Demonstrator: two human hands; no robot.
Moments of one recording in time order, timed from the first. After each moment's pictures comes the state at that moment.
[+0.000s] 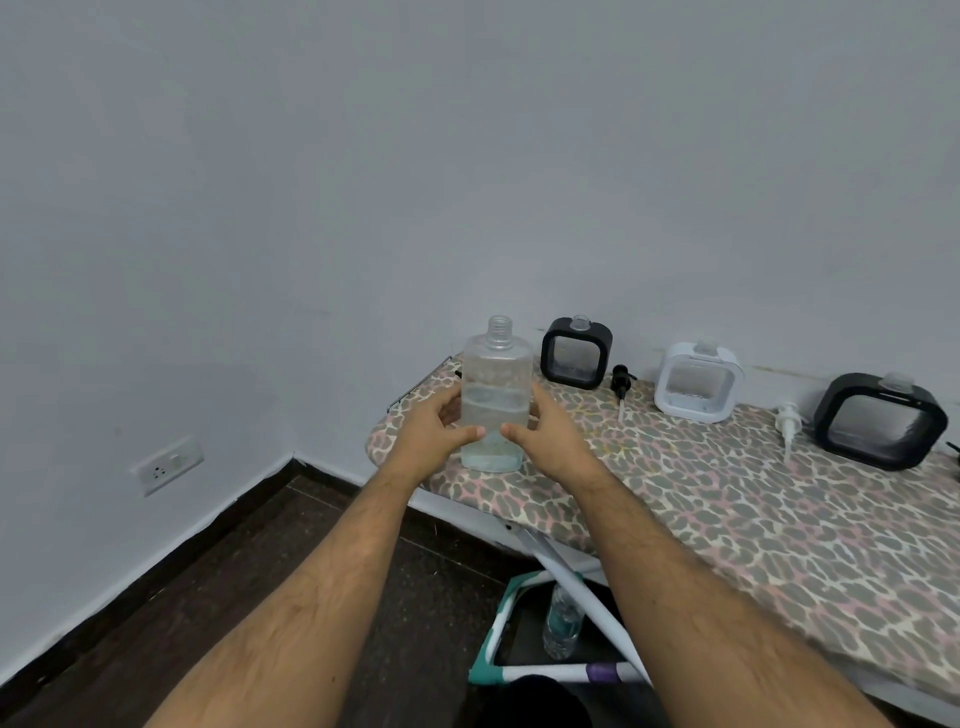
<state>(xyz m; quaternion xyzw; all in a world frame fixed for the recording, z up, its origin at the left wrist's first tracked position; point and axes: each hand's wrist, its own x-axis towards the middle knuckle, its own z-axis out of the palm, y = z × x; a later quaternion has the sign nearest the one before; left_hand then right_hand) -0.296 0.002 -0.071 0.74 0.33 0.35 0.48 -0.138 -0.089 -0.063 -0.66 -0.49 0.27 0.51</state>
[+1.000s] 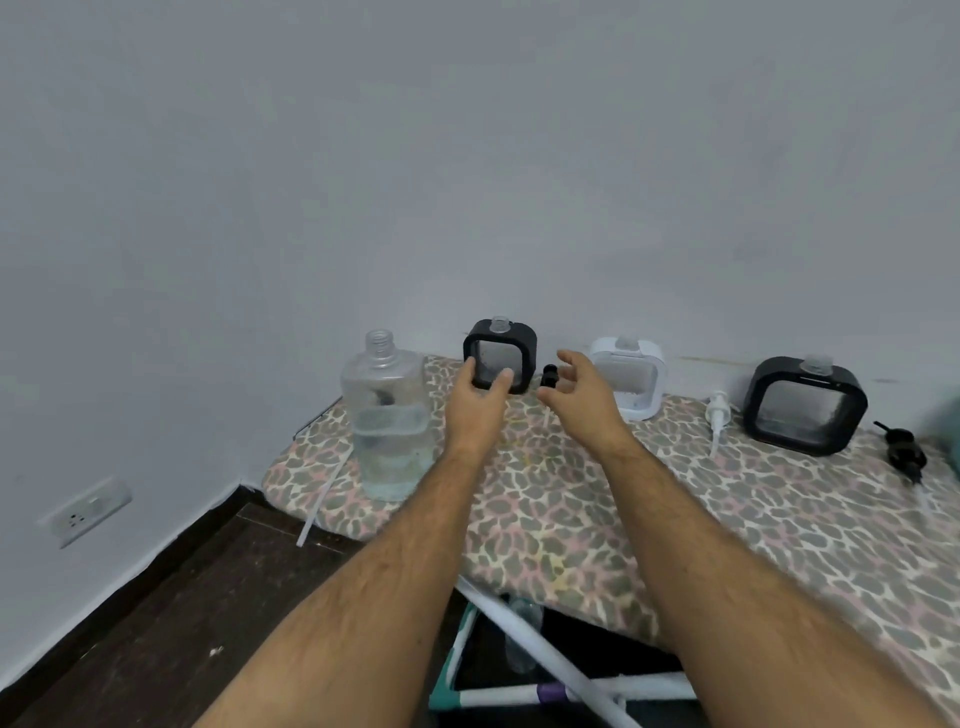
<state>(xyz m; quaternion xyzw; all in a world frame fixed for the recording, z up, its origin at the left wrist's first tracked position) -0.107 -0.037 -0.061 0.65 0.40 0.43 0.48 0.005 -0.116 -0.048 -0.71 -0.38 0.20 0.56</state>
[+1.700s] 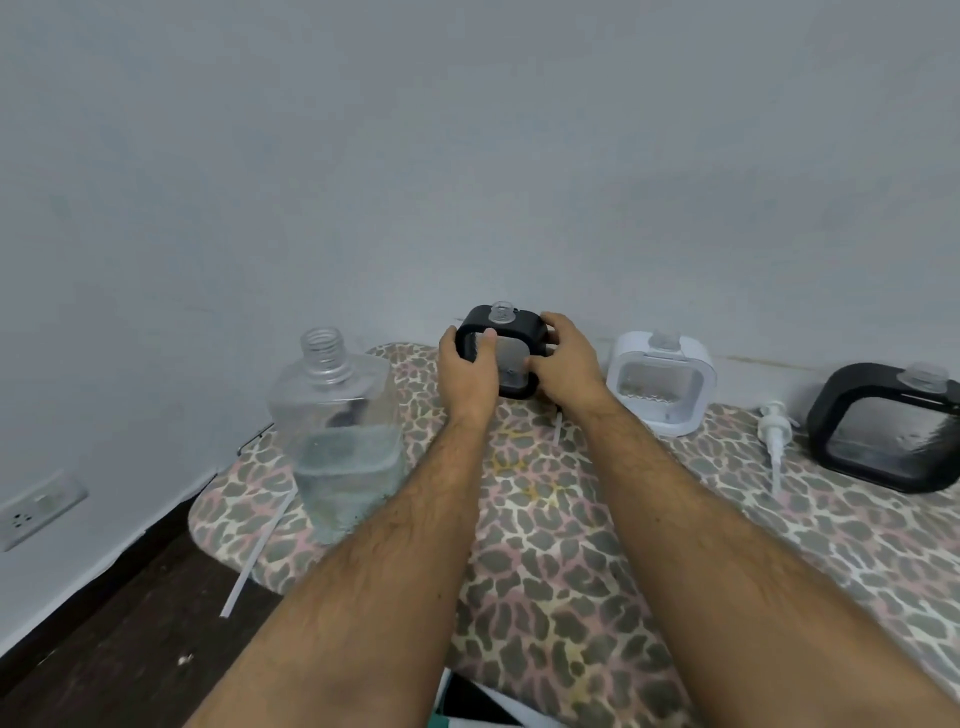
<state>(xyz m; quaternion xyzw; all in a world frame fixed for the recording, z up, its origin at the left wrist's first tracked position) -0.037 0.055 -0.083 0.56 0.43 0.50 0.50 0.060 -0.001 -0.069 -0.72 -0.39 0.18 0.54</state>
